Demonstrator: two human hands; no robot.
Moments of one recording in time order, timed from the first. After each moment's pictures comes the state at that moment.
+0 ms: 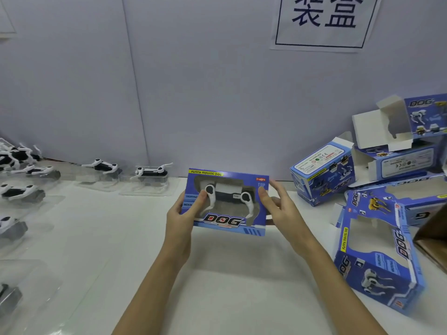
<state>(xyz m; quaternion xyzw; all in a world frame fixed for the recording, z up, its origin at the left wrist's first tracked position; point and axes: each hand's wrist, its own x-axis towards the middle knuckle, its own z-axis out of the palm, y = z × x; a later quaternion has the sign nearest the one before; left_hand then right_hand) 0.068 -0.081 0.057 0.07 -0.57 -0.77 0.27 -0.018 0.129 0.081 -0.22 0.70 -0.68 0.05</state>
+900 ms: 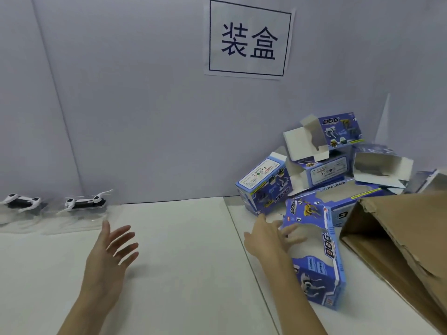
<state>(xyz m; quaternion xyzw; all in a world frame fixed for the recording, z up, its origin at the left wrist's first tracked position) 0.064 -0.105 0.048 0.17 -0.49 -0.83 0.23 -0.027 0.183 0.098 0.08 0.99 -0.13 0.04</state>
